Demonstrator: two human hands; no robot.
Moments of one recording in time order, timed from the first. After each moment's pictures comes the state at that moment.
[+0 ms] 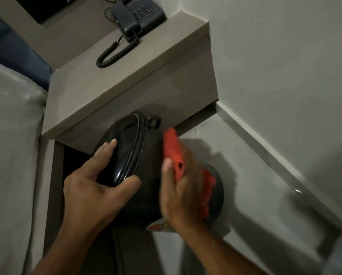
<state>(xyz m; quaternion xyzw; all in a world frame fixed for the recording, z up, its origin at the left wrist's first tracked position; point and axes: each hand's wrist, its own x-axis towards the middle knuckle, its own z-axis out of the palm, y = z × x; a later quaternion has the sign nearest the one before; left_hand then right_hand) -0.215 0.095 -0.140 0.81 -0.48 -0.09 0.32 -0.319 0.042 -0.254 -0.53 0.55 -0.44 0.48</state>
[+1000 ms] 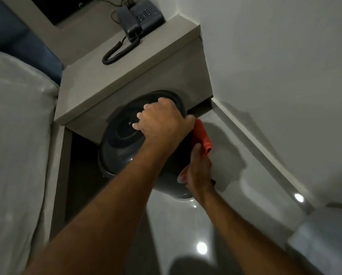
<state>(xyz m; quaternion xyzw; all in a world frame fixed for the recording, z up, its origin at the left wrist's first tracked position) -0.323 -0.042 -0.155 0.90 -0.43 0.02 0.03 -0.376 0.006 -0.305 -0.33 0.46 -0.43 0.70</state>
